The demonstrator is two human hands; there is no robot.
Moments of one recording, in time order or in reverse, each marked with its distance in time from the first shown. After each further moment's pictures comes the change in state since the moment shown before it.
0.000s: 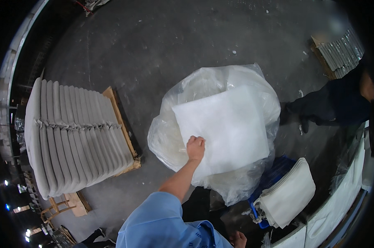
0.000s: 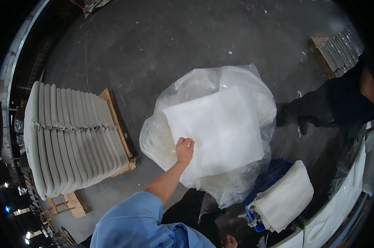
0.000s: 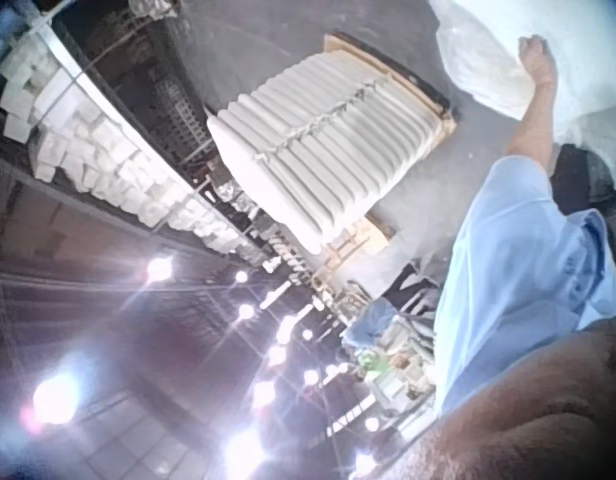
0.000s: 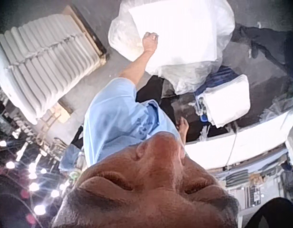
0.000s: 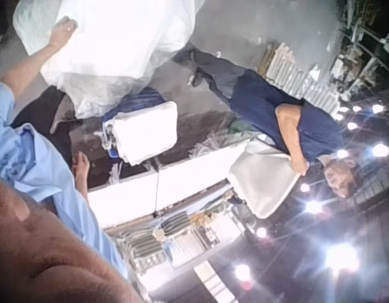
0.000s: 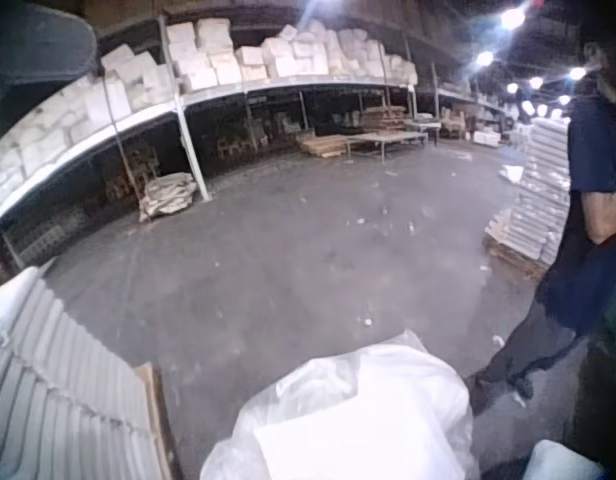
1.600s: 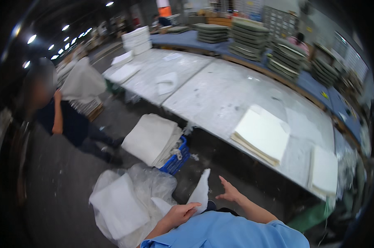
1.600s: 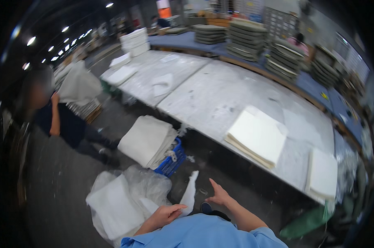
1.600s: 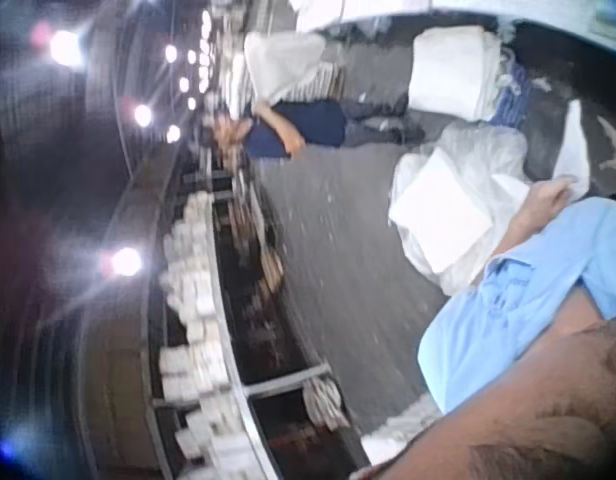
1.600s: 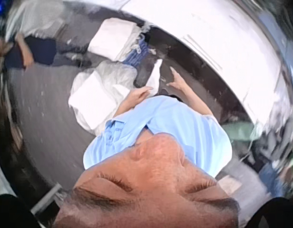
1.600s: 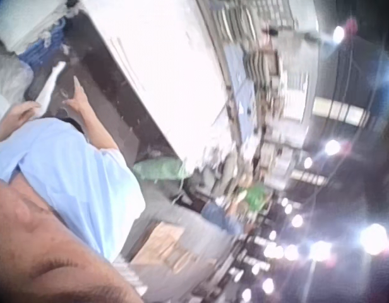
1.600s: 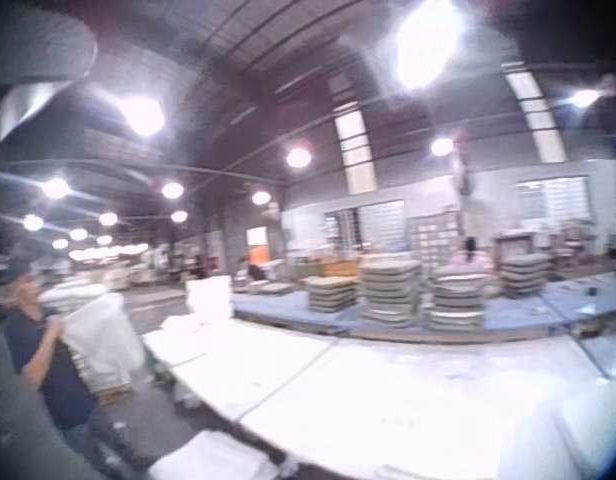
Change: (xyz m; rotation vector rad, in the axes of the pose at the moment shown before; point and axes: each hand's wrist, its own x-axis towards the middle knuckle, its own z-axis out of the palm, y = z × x) left_hand -0.498 0.104 -0.327 0.225 -1.986 1.708; right_hand -0.189 0.434 0.075 0.429 0.623 -0.523
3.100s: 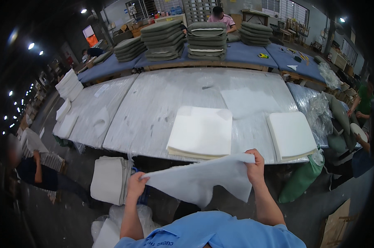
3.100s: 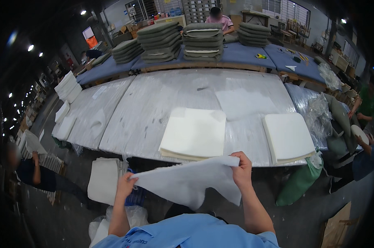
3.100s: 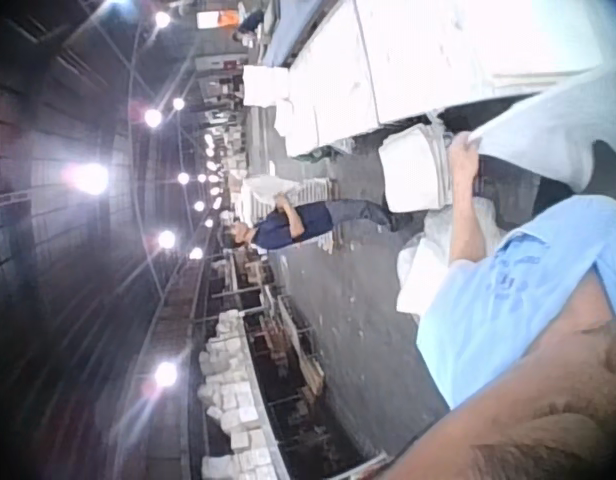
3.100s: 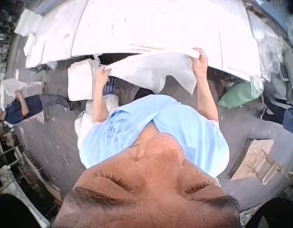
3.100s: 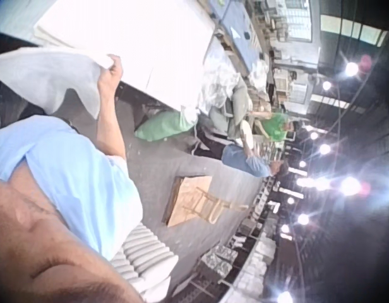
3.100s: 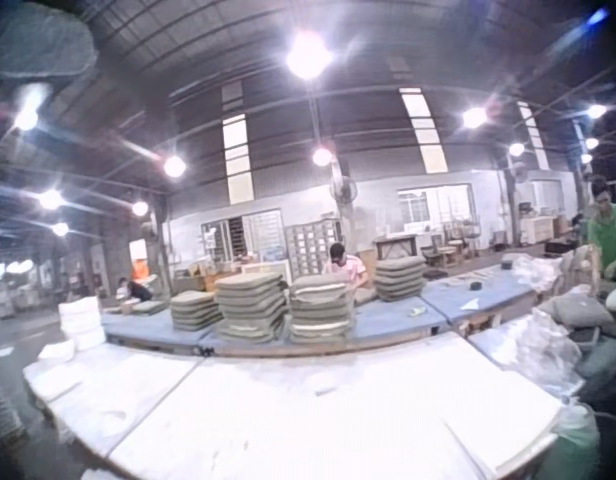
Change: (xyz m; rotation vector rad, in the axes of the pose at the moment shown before) left_hand 0.319 0.042 -0.004 0.257 0.292 -0.005; right_hand -0.189 0.086 -0.287 0.774 1.213 -0.282
